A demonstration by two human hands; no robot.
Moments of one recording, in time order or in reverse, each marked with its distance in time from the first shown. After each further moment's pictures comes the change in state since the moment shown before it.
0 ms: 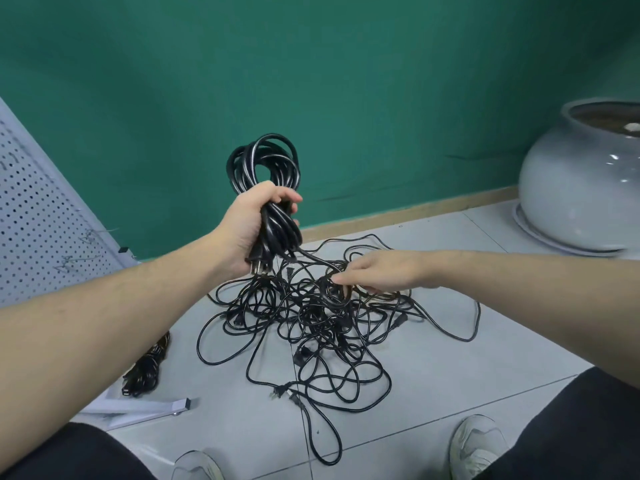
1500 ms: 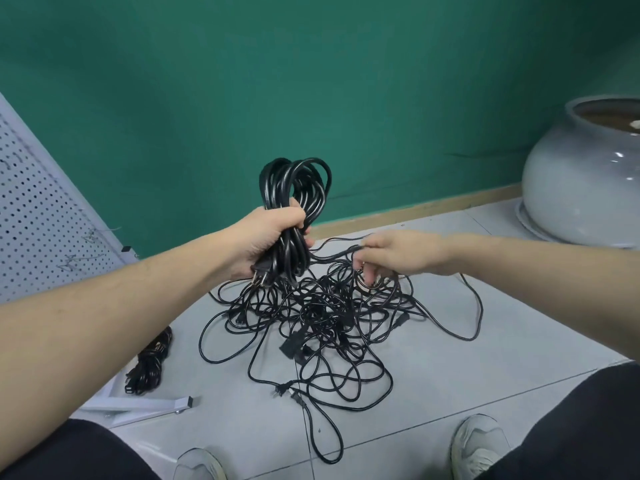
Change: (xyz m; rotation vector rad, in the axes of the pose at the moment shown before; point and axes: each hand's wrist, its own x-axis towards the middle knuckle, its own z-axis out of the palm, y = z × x) left_hand 0.000 -0.008 0.005 0.204 -0.116 -0.150; right_hand -0.005 0.005 -0.018 0.150 0.101 -0.080
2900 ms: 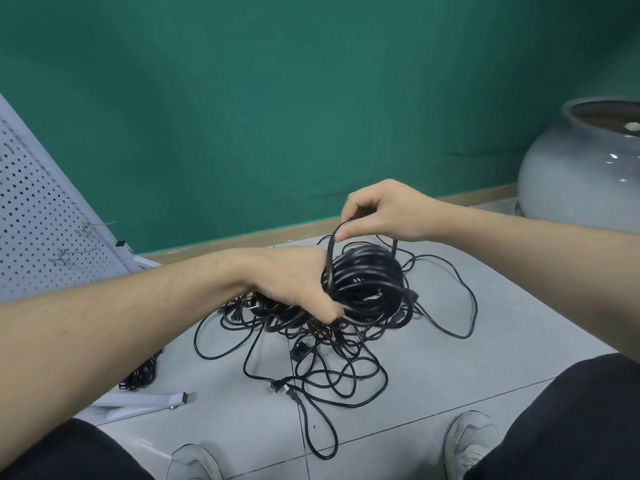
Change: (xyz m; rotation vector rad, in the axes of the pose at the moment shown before) left_hand -0.026 -0.004 0.033 0.971 -0.648 0.163; right_hand -0.001 -0.036 -0.024 0.018 0.228 -0.344
